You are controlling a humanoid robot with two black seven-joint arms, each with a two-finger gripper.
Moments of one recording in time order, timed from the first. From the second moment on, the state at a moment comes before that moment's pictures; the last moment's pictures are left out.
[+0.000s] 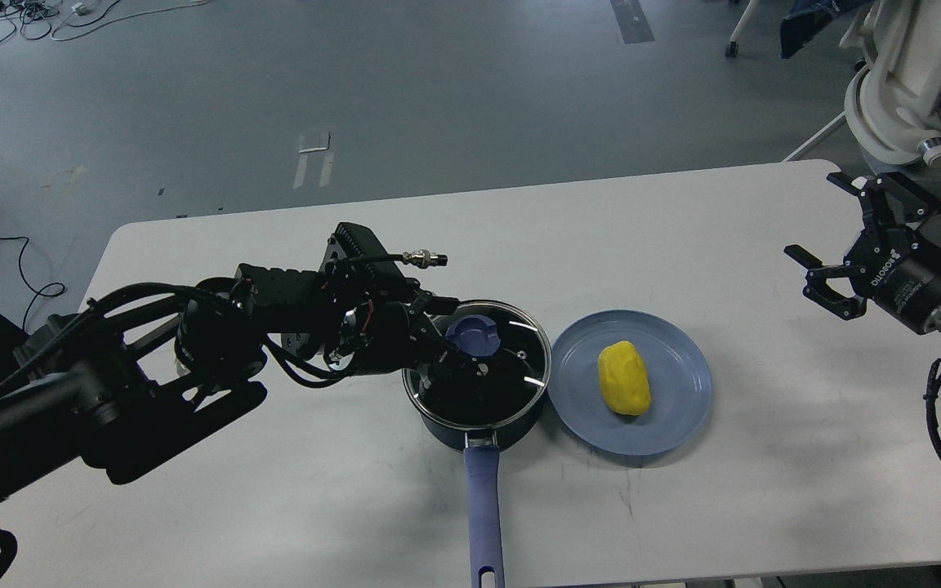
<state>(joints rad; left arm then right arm) -0.92 0.50 -0.37 -1.47 2.07 -0.49 -0.29 0.53 -0.79 0.39 0.99 -0.01 0.49 0.49</state>
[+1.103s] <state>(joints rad) -0.95 0.48 -0.34 -1.43 2.07 -0.49 -0.28 0.53 -0.79 0.39 1.00 -0.01 0.49 0.49</state>
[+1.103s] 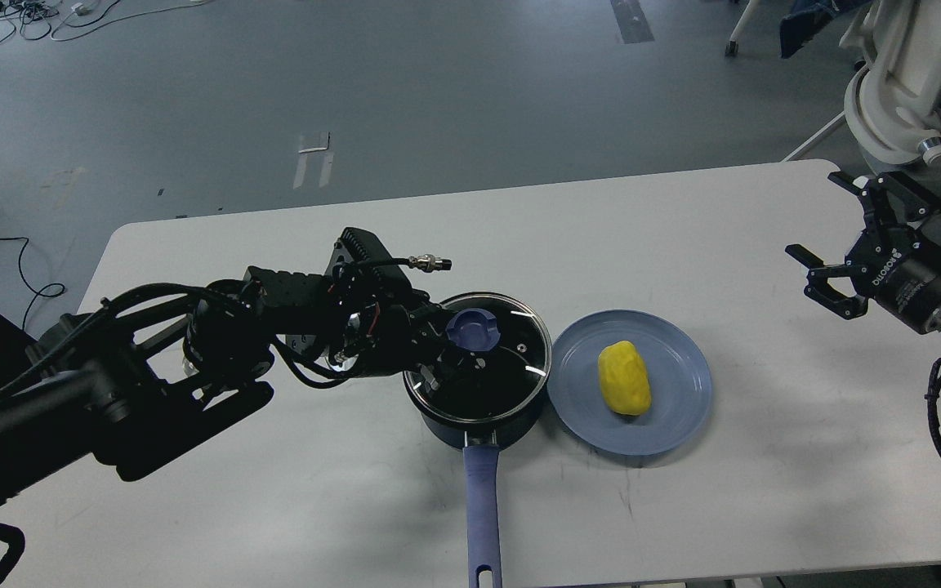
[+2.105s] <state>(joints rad) -0.78 1.05 -0.29 -1.46 2.01 -0.22 -0.45 0.53 -0.79 0.39 0.99 -0.01 0.49 0.49</state>
